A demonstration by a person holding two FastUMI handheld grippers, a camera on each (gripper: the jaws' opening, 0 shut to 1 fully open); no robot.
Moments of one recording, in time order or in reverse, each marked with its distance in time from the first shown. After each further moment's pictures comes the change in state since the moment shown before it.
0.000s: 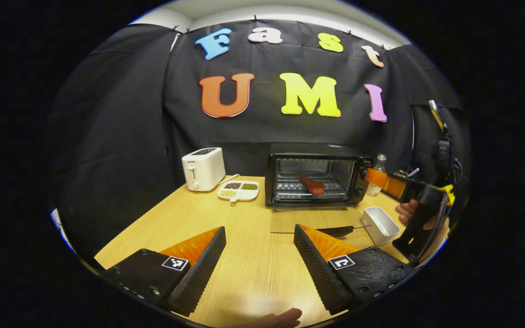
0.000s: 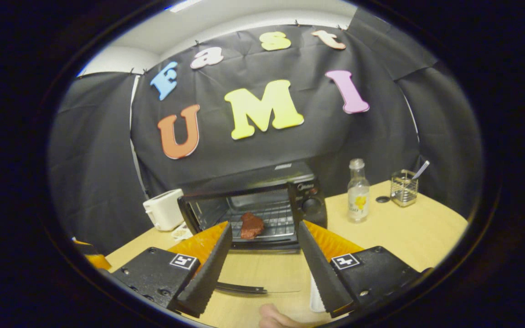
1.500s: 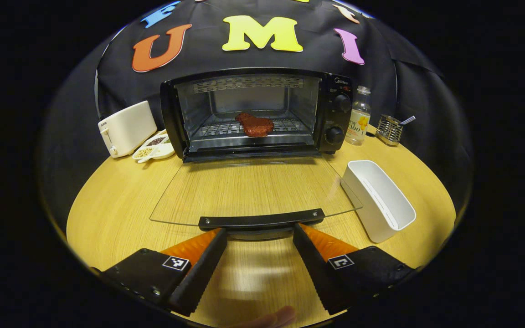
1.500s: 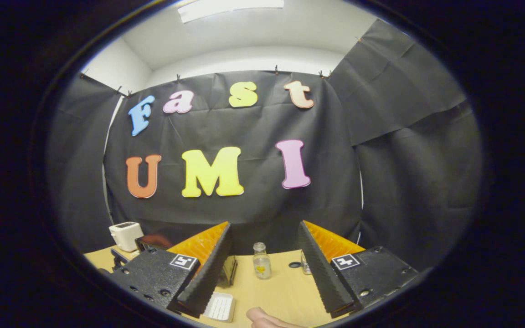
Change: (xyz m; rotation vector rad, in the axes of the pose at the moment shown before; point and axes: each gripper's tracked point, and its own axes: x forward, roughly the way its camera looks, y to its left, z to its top) left arm 0.124 -0.138 -0.096 0.092 0.323 -0.163; right arm -0.107 -0.159 0.188 -0.133 -0.217 -0.224
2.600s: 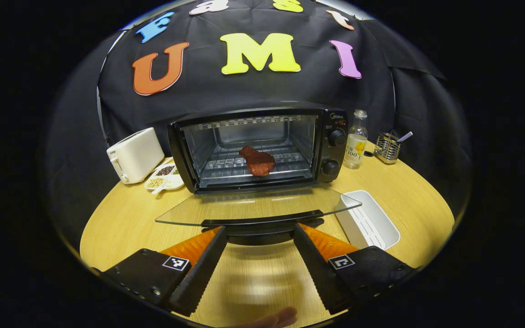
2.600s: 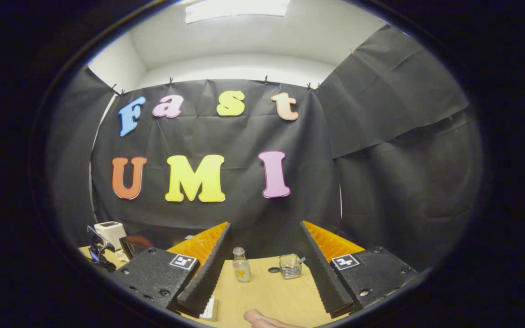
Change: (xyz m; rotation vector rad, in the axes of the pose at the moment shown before) left arm -0.030 0.008 0.065 0.037 -0.130 0.028; right arm -0.032 -0.023 0.016 -0.038 -0.066 -0.099
